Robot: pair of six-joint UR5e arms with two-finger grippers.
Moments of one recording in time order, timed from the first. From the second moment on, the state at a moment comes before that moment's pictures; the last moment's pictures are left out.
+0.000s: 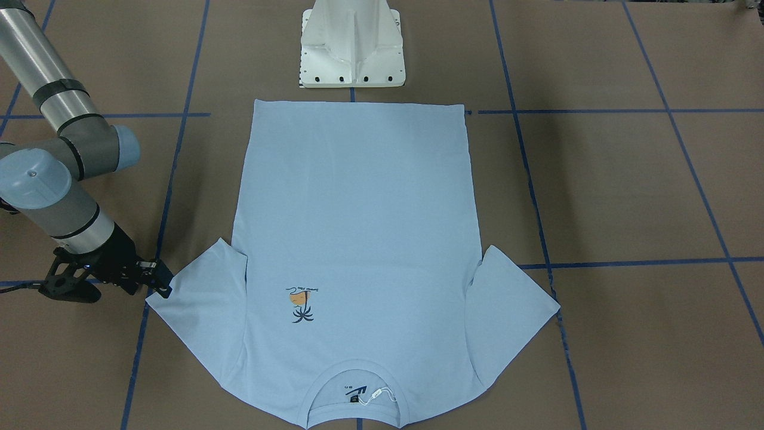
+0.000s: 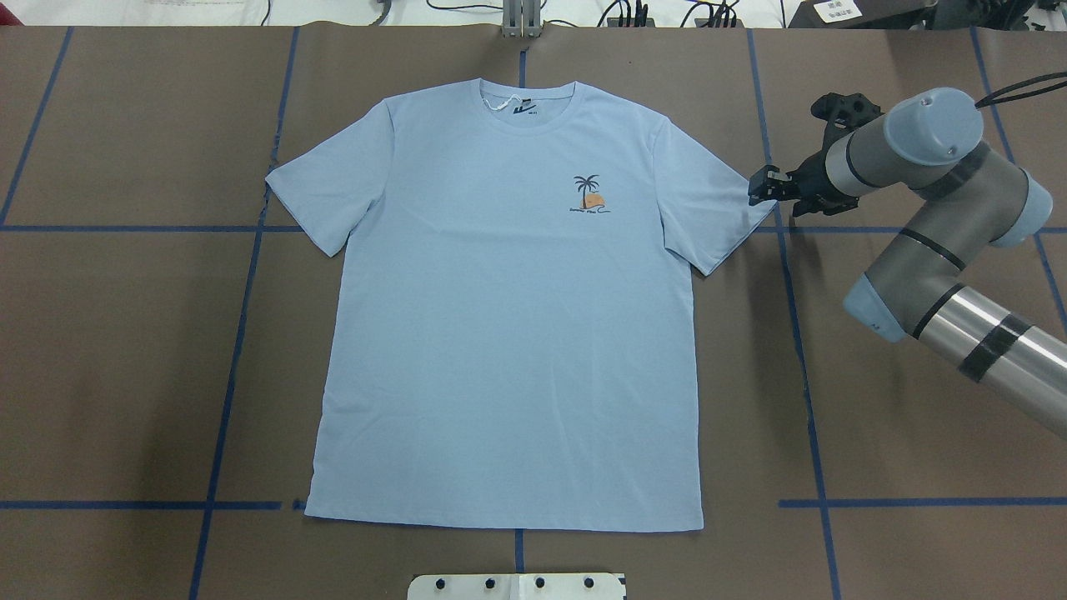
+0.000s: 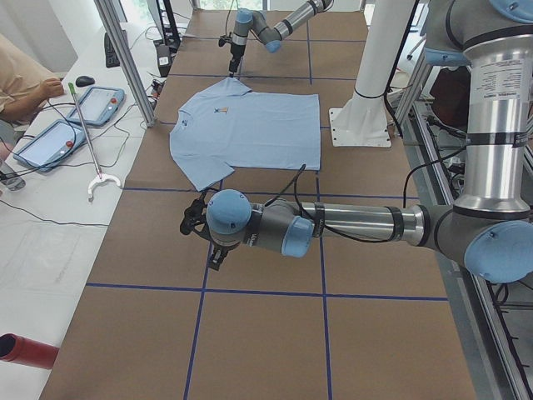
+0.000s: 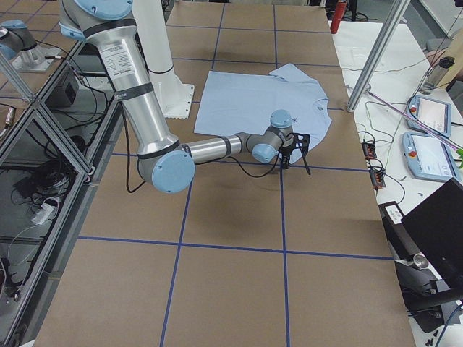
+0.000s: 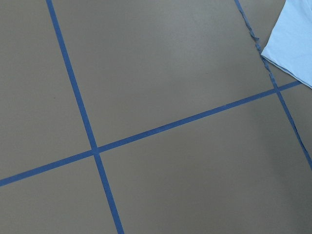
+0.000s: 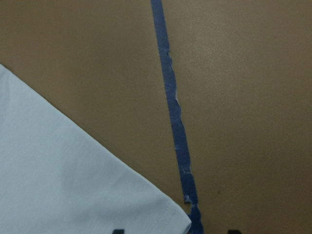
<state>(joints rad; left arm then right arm) -1.62 -1.52 -1.66 -1.80 -2.62 0.15 0.90 -1.18 1.31 -0.86 2.01 1.19</state>
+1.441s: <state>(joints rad) -1.62 -1.52 -1.67 -1.80 -2.62 0.15 0.83 -1.06 1.33 -0.89 1.98 1.35</state>
